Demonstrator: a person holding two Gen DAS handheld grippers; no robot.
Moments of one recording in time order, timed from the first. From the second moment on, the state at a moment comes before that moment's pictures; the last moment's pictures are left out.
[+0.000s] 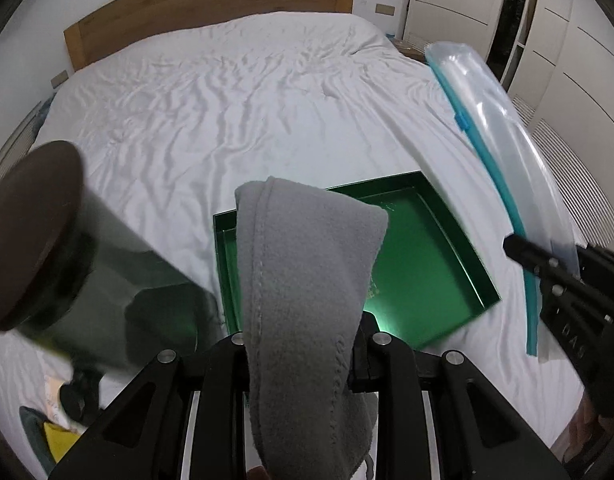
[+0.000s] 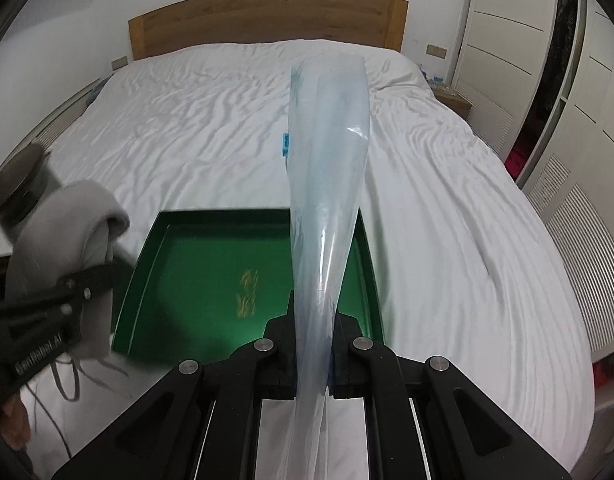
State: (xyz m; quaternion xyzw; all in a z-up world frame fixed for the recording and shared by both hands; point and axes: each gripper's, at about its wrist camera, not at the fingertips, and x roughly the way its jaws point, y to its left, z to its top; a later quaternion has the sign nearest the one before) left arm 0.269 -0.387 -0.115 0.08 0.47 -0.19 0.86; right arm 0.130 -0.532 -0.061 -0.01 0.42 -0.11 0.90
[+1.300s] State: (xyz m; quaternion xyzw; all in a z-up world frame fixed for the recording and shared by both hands) left arm 0.328 -0.419 -0.204 0.12 0.49 -0.13 0.85; right arm 0.268 -0.556 -0.190 0.01 0.47 -0.12 0.87
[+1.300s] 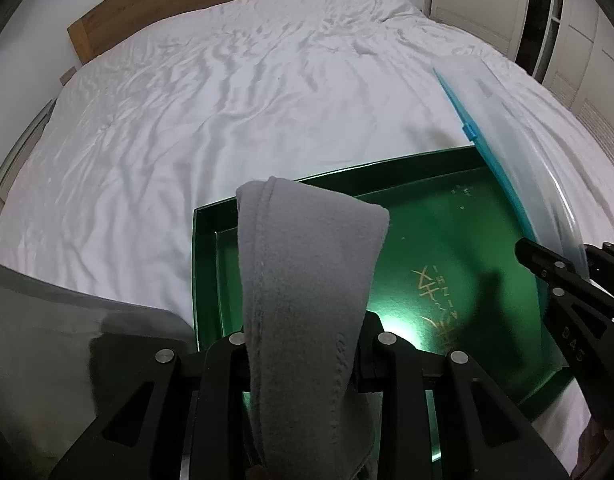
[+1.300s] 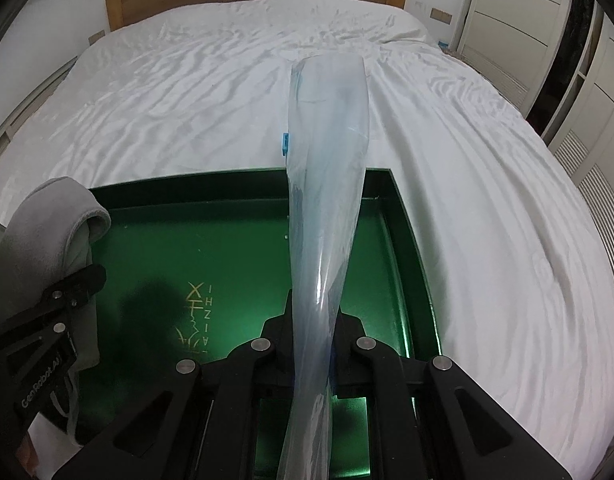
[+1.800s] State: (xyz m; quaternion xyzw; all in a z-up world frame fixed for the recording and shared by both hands) left arm 0.345 -0.416 -0.223 0.13 0.51 -0.10 0.85; right arm 0.281 -0.559 -0.208 0.02 0.48 -0.12 0.87
